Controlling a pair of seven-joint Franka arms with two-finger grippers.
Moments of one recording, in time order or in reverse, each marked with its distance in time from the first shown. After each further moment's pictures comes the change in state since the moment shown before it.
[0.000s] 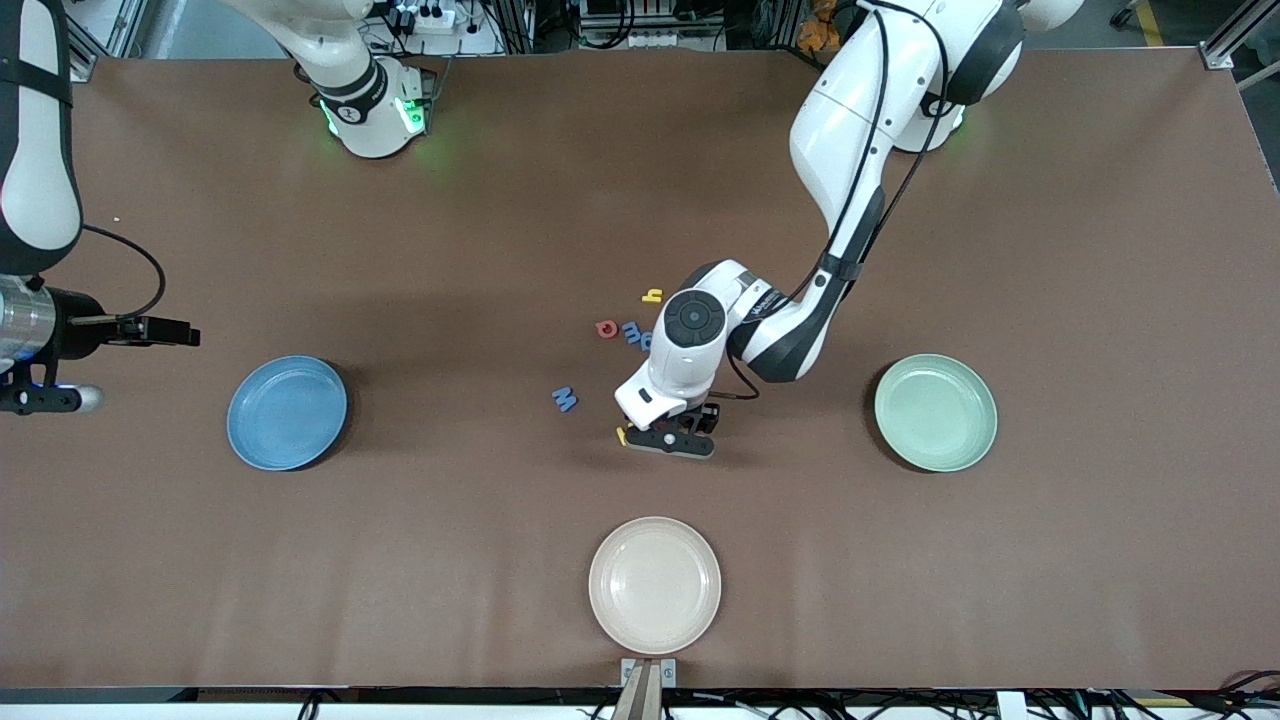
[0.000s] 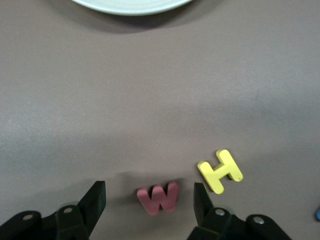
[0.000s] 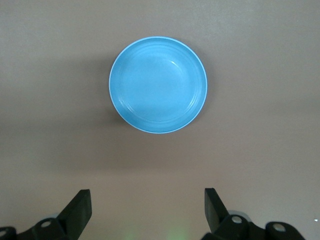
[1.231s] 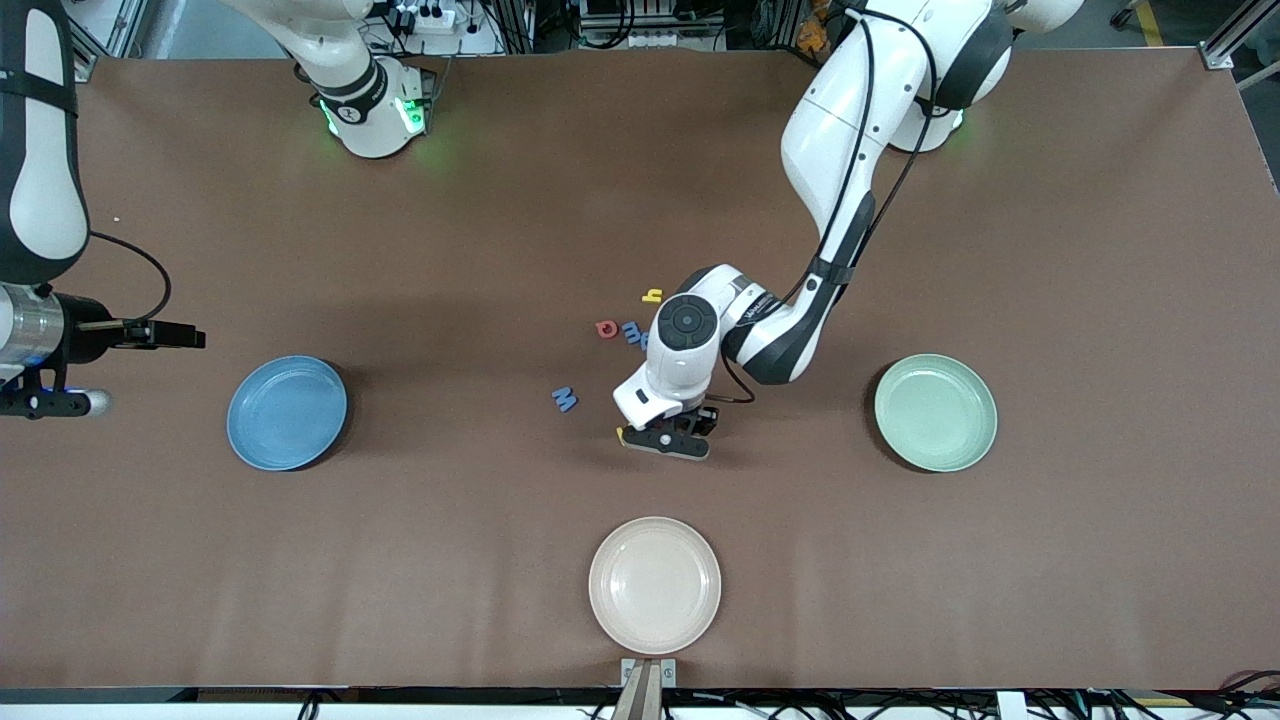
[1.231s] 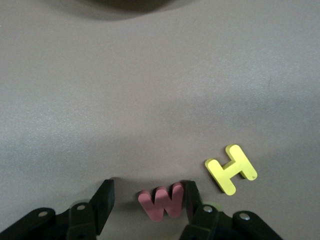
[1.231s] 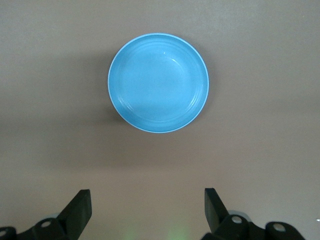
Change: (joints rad) left arm -0.025 0.029 0.024 0.011 0.001 0.001 0.033; right arm 0.000 0.015 0.000 0.000 0.001 -0.001 0.000
